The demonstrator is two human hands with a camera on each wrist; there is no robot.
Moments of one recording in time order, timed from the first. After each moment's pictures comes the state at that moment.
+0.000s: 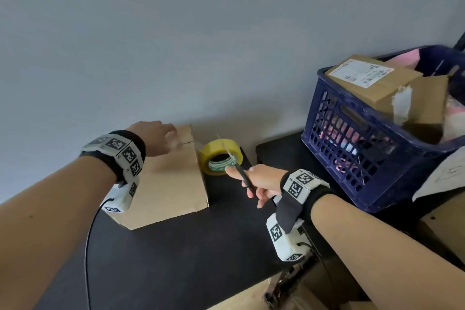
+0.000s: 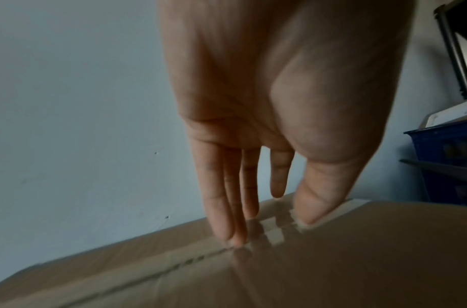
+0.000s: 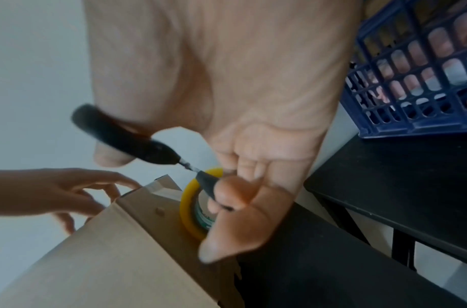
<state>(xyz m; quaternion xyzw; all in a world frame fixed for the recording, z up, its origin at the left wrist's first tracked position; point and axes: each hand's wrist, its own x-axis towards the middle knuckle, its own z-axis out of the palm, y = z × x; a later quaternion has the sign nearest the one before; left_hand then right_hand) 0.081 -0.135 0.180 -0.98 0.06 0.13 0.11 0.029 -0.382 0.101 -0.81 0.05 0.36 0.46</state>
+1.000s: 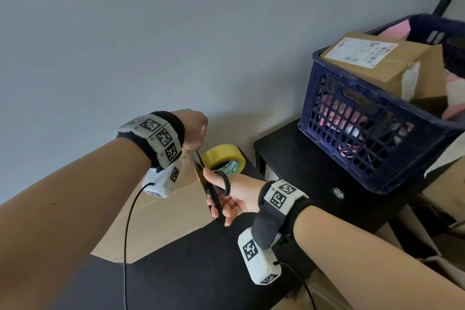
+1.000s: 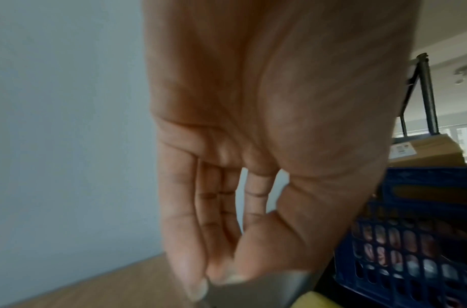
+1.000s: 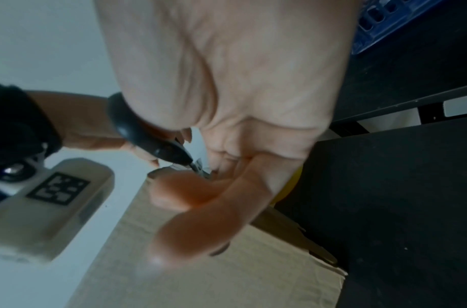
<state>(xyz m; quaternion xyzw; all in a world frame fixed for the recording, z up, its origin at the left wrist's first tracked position) 0.142 -0.207 0.191 -0.96 0.18 0.20 0.12 0.049 -0.311 0.081 -0.65 0.02 0.41 0.64</state>
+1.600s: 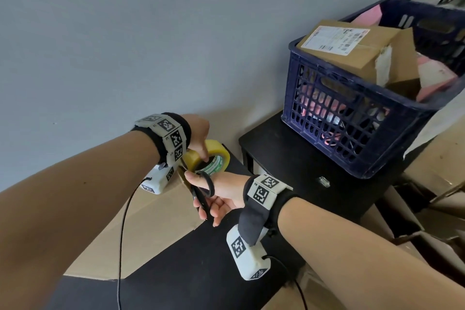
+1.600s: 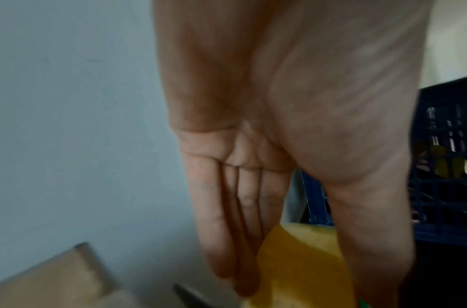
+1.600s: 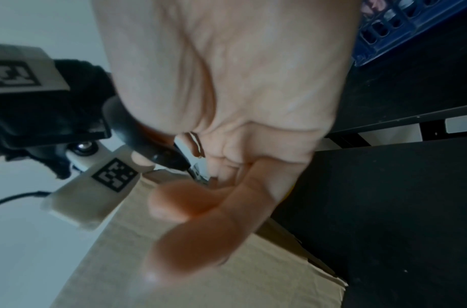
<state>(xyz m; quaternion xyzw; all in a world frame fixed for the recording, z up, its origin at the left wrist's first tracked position) 0.161 -0.249 0.157 -0.92 0.26 0.23 0.20 0.052 -0.314 0.081 -0.67 0.02 0.41 0.62</state>
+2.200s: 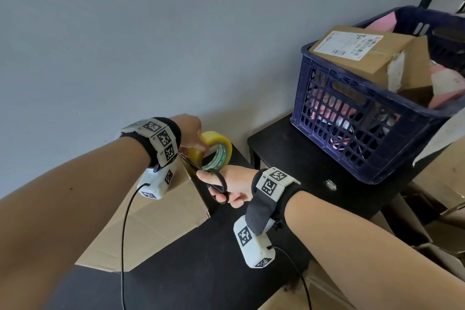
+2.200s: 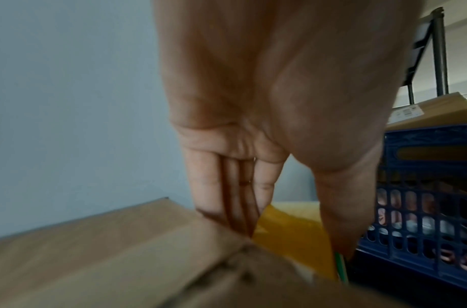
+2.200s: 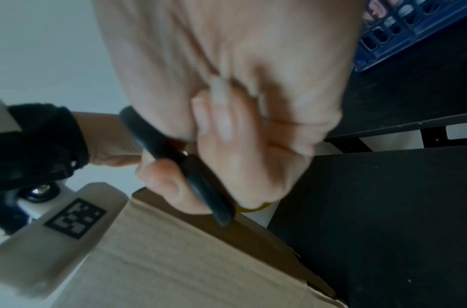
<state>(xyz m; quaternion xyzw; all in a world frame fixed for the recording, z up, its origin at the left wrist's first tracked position) 0.161 -0.205 0.153 -0.96 0.19 0.19 0.09 0.049 -0.320 0.090 -0.72 0.00 0.38 0.58</state>
